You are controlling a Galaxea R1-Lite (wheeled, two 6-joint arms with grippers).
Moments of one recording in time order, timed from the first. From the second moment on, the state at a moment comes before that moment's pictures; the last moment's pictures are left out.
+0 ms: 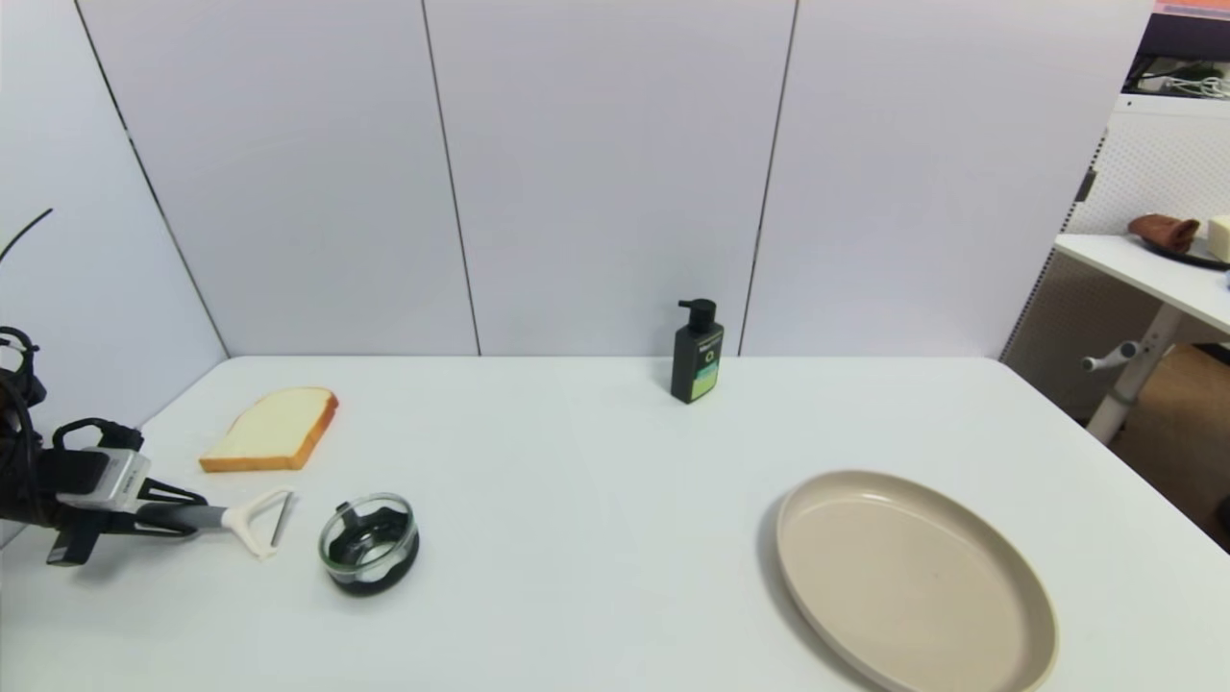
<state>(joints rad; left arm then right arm) 0.57 2.06 -1.35 0.77 -0.69 2.26 0.01 0.00 0.00 -0.01 0.00 0.00</state>
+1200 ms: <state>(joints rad) 0.49 1.85 -1.36 0.79 -0.73 2.02 0.01 0.00 0.00 -0.01 0.00 0.00</state>
